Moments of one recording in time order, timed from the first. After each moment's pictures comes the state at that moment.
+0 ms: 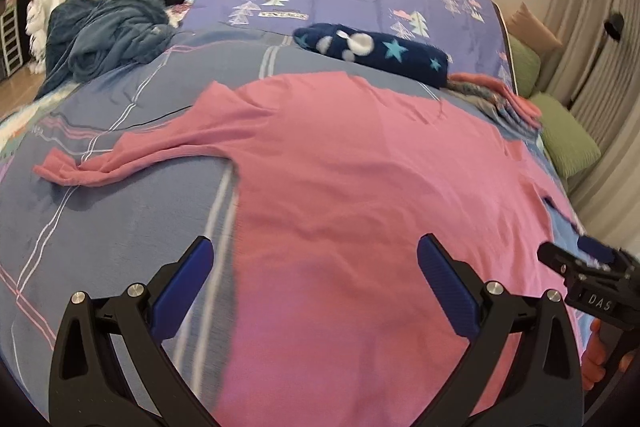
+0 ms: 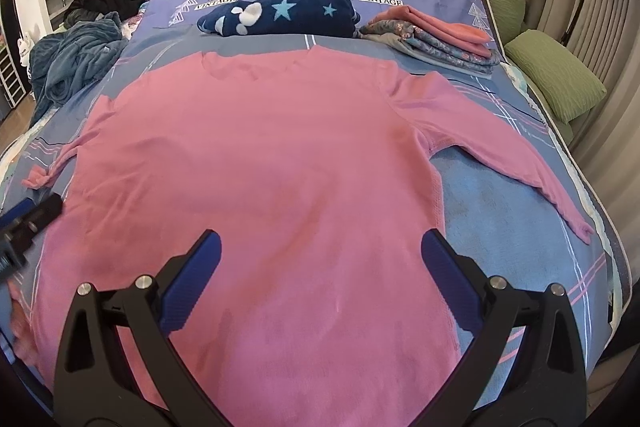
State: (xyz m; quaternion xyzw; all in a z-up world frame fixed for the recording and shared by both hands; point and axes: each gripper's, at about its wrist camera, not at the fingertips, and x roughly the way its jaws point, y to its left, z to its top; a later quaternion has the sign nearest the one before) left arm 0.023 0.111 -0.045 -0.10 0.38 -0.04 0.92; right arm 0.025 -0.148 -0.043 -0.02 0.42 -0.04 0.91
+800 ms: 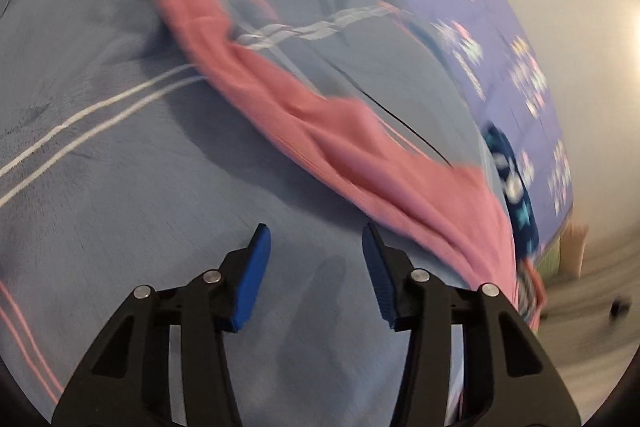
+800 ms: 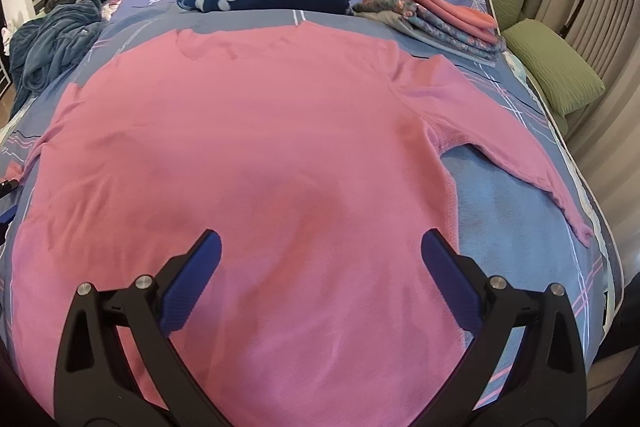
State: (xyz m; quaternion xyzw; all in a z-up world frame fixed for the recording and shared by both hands) left arm 0.070 0.360 -0.158 -0.47 0.40 0.11 0.78; right arm 0.063 -0.149 -0.067 -0.03 0.46 -0.06 0.89
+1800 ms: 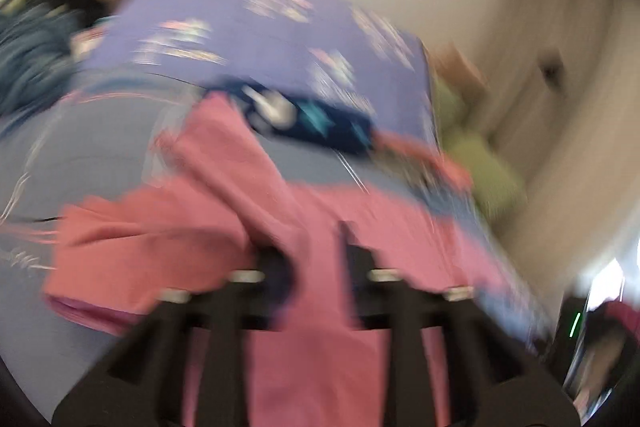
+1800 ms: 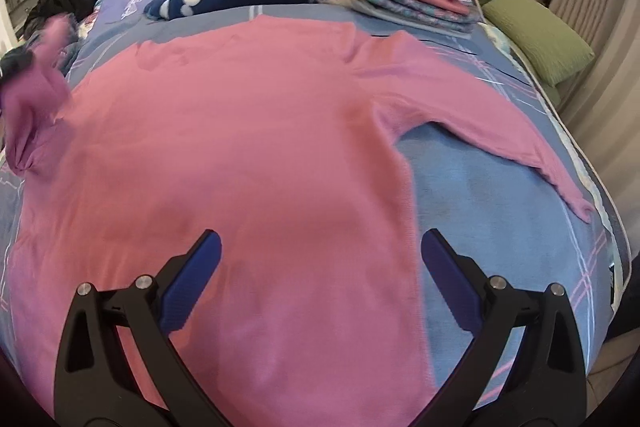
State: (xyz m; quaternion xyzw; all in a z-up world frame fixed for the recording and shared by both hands) left arm 0.113 0.074 -0.004 -0.11 0.32 -0.22 0.91; right arm 0.063 -0.193 -0.070 0.01 0.46 -0.09 0.88
